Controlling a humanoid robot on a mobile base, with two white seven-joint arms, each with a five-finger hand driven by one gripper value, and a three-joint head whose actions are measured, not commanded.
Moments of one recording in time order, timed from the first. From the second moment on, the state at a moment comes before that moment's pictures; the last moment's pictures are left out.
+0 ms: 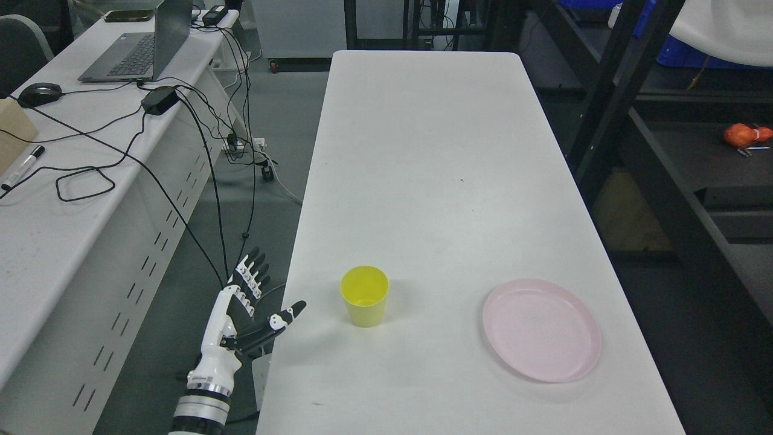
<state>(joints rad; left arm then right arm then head) 0.03 0.00 0.01 -1.77 0.18 0.03 -0.05 0.00 0.00 0.00 -0.24 0.00 0.09 -0.12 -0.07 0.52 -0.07</state>
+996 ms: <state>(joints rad) -0.12 0.00 -0.06 -1.68 0.26 0.03 -0.06 0.00 0.00 0.00 -0.24 0.00 0.09 -0.12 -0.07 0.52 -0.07</state>
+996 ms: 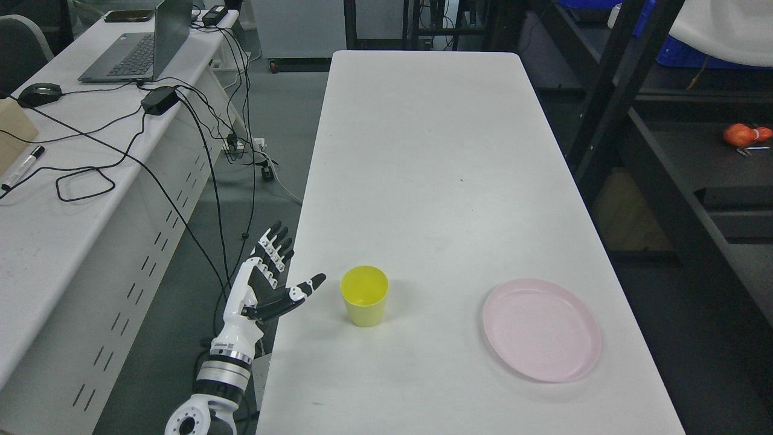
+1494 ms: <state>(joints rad) -0.19 0.00 -0.19 -1.59 0.32 0.03 -0.07 0.00 0.00 0.00 -0.24 0.00 0.09 -0.12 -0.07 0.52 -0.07</state>
